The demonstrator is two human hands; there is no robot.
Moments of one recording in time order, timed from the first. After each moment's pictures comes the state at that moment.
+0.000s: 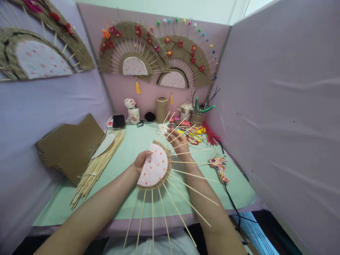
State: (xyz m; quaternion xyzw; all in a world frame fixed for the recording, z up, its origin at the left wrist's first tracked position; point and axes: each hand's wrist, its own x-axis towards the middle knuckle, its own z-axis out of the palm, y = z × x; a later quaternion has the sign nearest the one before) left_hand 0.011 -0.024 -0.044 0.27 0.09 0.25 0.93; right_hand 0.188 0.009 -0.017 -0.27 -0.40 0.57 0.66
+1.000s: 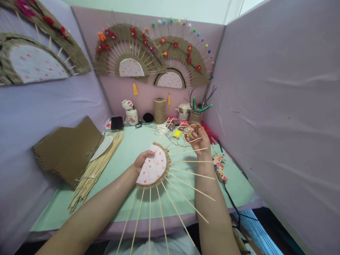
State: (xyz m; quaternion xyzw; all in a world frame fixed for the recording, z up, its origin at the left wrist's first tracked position) left_hand 0.016 -0.018 -0.042 0.24 0.11 0.22 0.94; right_hand 0.273 0.018 0.001 -0.20 -0.32 0.56 0.74
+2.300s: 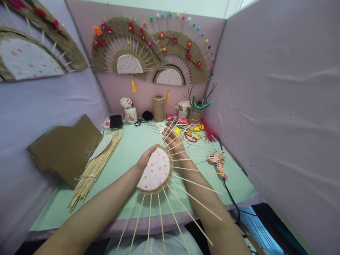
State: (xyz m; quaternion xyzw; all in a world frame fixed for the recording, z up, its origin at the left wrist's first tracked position) left_hand 0.047 -0.035 -0.025 0.21 0.18 0.34 0.90; right_hand 0.181 0.022 -0.036 -0.32 -0.43 0.55 0.64
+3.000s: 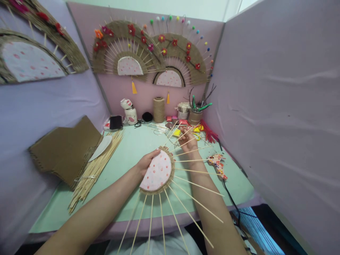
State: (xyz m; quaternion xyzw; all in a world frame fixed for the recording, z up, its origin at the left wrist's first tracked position) left_hand 0.043 -0.035 -0.027 0.24 0.22 0.29 0.90; right_hand 0.233 0.031 -0.015 -0.21 -0.22 0.63 0.71
